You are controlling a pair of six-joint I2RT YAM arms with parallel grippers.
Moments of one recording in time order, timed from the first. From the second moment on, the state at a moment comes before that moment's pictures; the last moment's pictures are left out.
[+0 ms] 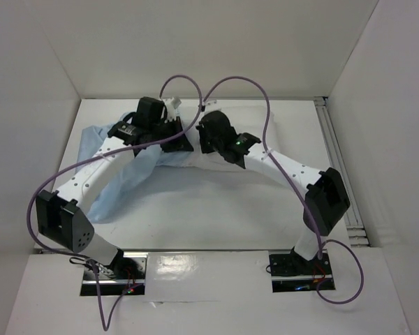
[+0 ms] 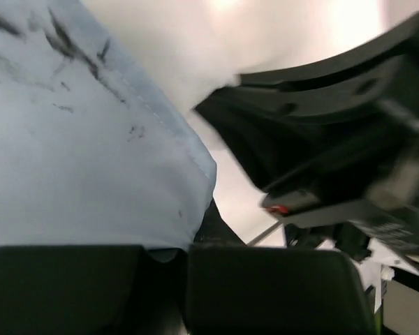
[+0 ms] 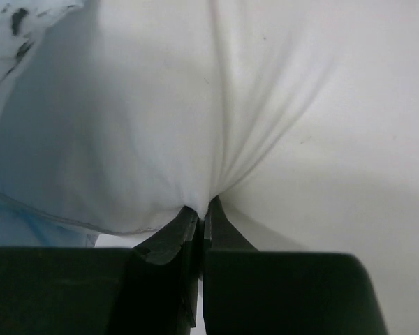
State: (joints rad) left arm -0.42 1.50 1.41 -0.66 0.37 -0.53; right arm 0.77 1.70 1.42 -0.31 0.25 0.31
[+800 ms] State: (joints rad) left arm -0.44 1.42 1.69 -0.87 0.26 -0.46; right arm 0.88 1.49 0.93 -0.10 0.08 0.46
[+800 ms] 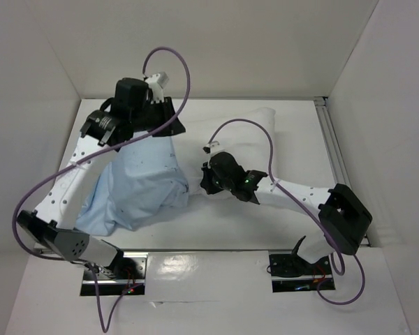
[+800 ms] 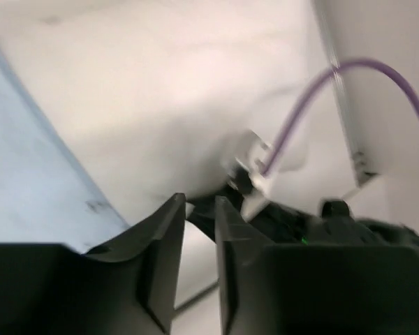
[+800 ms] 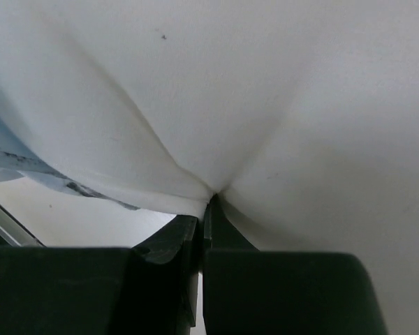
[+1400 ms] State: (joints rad) left arm -0.37 1.99 2.02 -1.05 -0.32 -0.50; right arm 0.90 1.48 0.92 -0.11 0.12 0.46
